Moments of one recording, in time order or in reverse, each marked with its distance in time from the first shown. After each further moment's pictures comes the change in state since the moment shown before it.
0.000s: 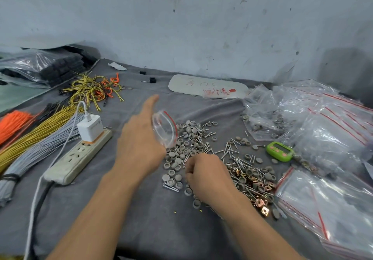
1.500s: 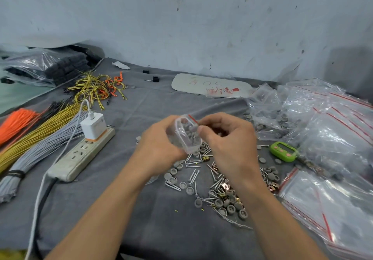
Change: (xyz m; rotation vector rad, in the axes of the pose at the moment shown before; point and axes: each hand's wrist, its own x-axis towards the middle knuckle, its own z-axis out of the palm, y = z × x) left_hand -0.011 0.017 0.004 -0.459 -0.277 -0.035; right_hand -0.007 -0.003 -0.050 0.821 0.523 -0.281
